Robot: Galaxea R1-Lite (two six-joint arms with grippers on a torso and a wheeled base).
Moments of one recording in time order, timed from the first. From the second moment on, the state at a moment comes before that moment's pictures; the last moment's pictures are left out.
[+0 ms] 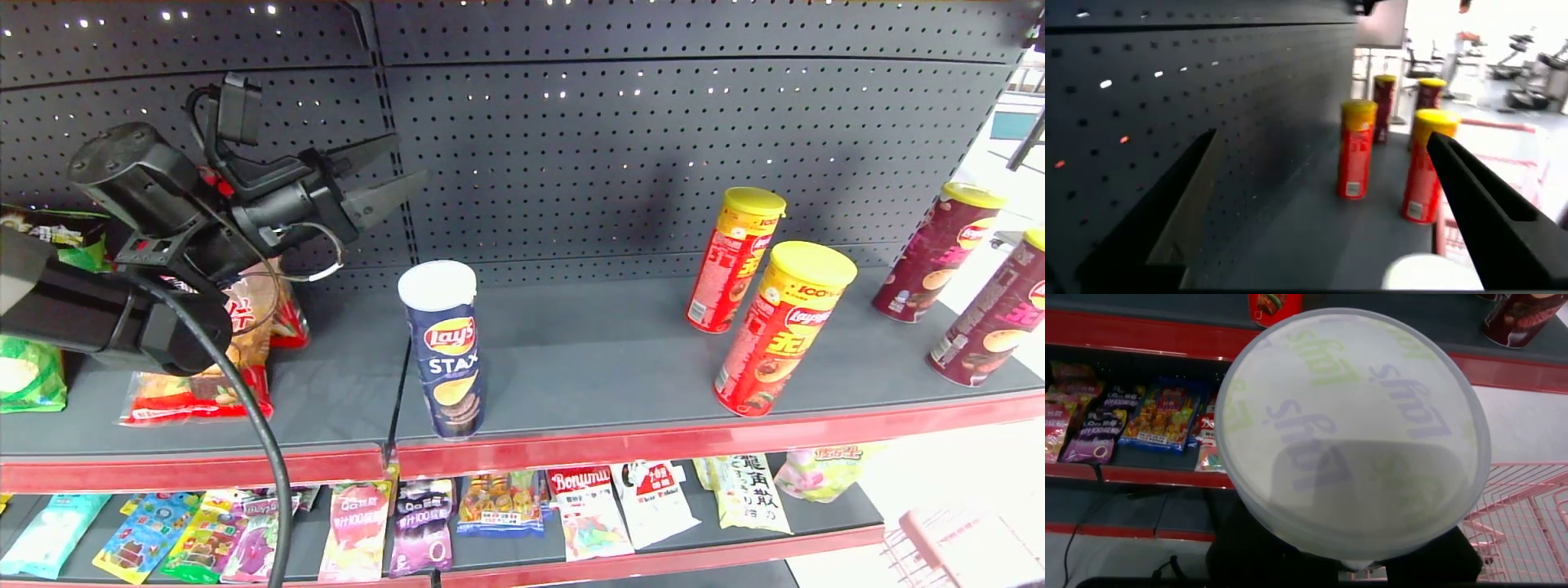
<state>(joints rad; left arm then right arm) -0.16 1.96 -1.08 -1.39 -0.87 -0.31 0.10 0.19 -0.04 0.02 -0.04 -0.12</state>
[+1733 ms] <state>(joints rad) -0.04 0.97 -0.35 -0.21 -0.37 0.13 0.14 0.53 -0.31 0.04 0.01 -0.18</state>
